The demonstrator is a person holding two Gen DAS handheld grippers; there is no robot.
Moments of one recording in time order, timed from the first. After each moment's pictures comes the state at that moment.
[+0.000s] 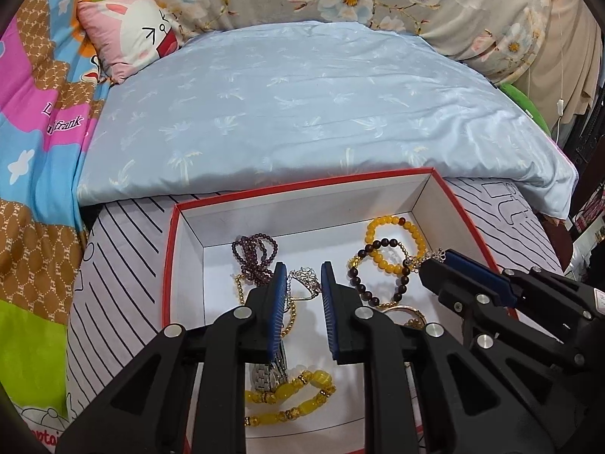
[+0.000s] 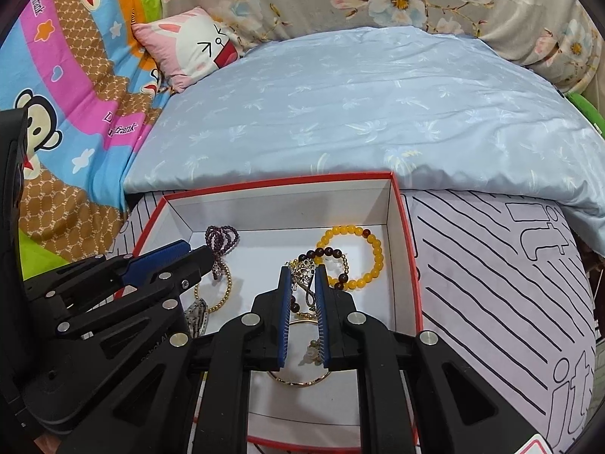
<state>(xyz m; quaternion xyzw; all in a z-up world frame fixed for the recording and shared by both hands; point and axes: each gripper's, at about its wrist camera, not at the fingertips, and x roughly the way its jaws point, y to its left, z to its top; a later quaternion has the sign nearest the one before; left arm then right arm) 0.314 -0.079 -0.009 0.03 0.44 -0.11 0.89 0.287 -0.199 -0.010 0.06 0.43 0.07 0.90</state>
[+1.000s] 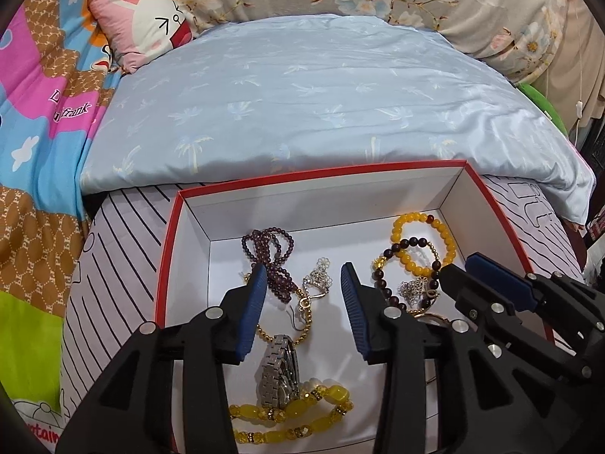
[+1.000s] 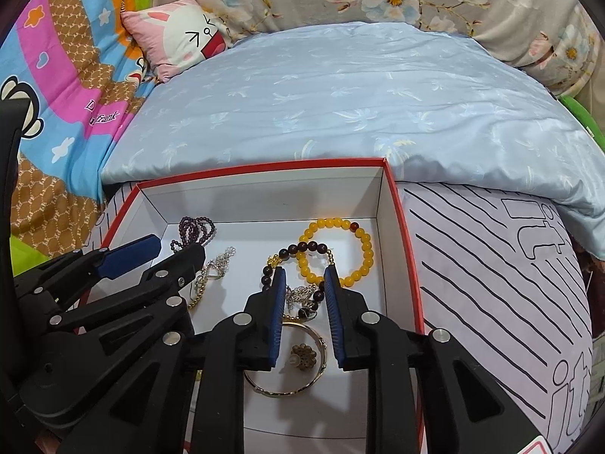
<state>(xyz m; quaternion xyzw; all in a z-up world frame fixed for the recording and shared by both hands) 0.326 -0.076 -0.028 0.03 0.44 -0.08 0.89 0.294 -0.195 -0.027 0.04 0.44 0.04 0.90</state>
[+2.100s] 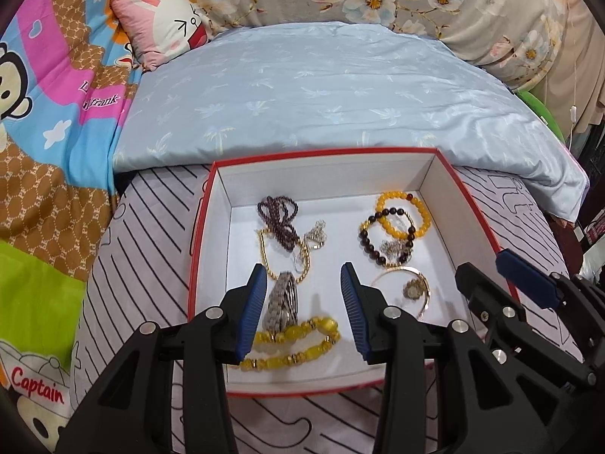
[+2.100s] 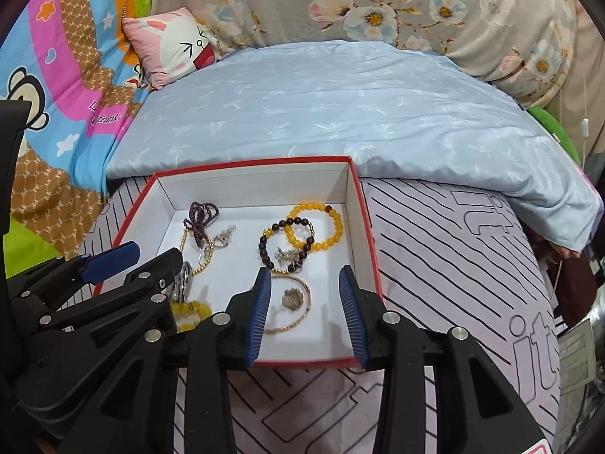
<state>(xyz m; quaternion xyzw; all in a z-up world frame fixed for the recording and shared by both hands) 0.267 -0.070 -0.004 0.02 0.44 -0.06 0.90 0.228 -0.187 0.004 0.02 0.42 -0.01 0.91</state>
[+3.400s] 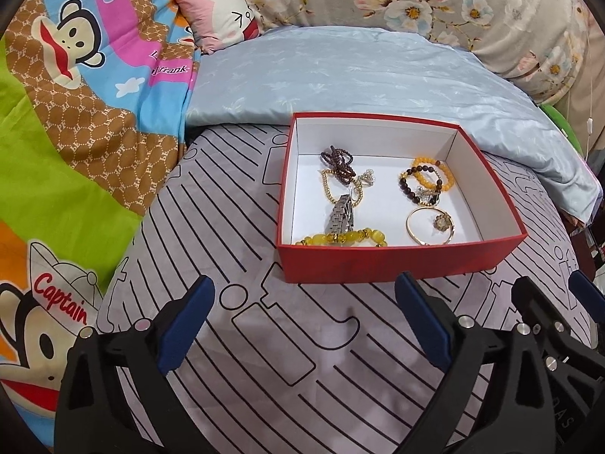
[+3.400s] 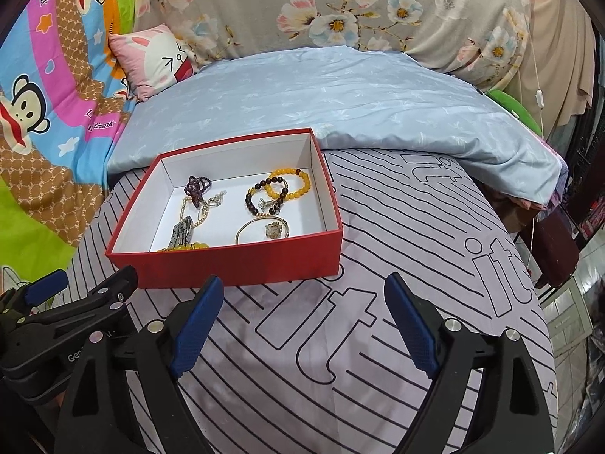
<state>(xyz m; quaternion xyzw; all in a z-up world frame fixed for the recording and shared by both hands) 0.178 -0.029 -0.002 0.00 0.43 0.01 0.90 0.139 -0.190 0.008 0.04 0.40 -0.06 0.91</state>
